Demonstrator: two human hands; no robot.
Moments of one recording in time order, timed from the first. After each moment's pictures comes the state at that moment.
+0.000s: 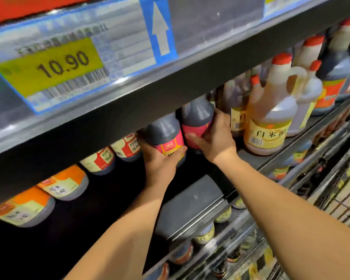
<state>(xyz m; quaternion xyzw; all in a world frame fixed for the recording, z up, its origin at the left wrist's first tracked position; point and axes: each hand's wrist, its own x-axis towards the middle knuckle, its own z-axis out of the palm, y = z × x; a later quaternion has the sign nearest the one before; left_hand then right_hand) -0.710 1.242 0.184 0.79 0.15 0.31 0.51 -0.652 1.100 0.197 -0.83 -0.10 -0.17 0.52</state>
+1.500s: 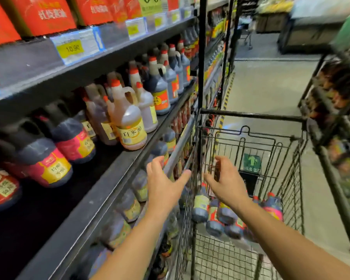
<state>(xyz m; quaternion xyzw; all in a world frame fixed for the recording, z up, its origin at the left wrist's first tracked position) -0.836 1.021 0.174 0.86 -0.14 0.03 0.48 -0.897 0.850 0.142 -0.91 0.22 -0.18 0.31</state>
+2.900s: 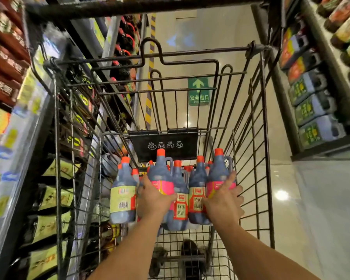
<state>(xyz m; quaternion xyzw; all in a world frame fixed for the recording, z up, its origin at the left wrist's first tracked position) -0.801 0.745 -0.186 0.93 -0.05 -0.32 0.19 -0.935 0.634 -0.181 -0.68 0.67 0.10 0.29</state>
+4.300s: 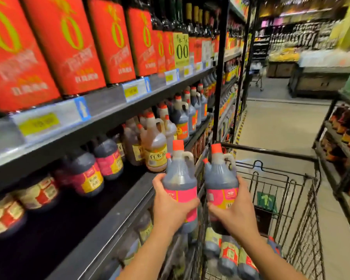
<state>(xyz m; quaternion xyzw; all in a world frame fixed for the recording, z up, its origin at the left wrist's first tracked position) -0.845 1.065 0.199 0.77 -0.10 0.06 0.63 -0.915 0.900 0.183 -0.81 0.17 -0.30 0.47</state>
